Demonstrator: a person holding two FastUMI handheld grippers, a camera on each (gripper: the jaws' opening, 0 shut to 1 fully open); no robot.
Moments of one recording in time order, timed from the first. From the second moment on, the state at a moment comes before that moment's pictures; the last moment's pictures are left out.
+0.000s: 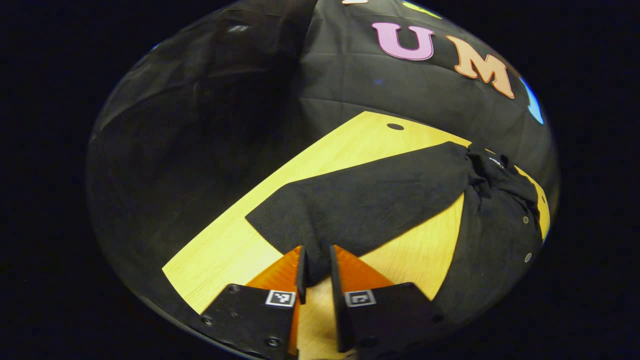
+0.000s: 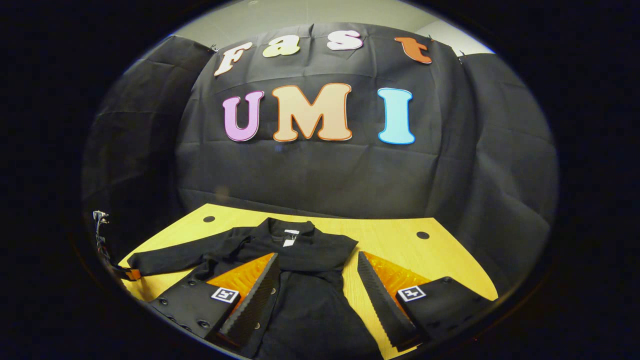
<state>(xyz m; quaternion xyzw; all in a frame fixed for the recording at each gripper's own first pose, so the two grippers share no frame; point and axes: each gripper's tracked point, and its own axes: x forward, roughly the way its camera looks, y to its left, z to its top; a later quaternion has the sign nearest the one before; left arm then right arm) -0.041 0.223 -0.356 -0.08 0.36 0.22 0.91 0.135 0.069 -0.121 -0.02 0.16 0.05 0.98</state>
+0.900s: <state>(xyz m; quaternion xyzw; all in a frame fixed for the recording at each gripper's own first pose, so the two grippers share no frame) 0.000 0.219 -0.306 -0.05 0.33 0.17 0.93 0.111 0.028 -0.131 0.02 0.18 0.01 0.98</state>
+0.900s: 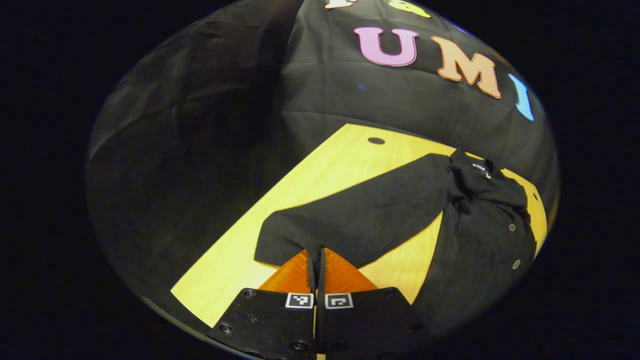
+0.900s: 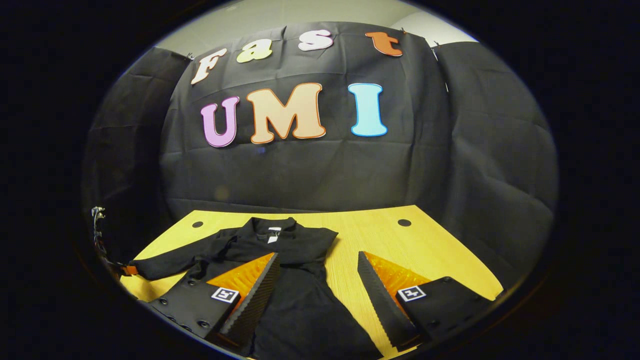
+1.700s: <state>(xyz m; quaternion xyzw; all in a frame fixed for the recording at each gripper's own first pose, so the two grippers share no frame) 0.148 0.043 -0.197 -0.01 0.23 0.00 0.97 0.109 -0.010 -0.136 0.05 0.18 0.01 0.98</state>
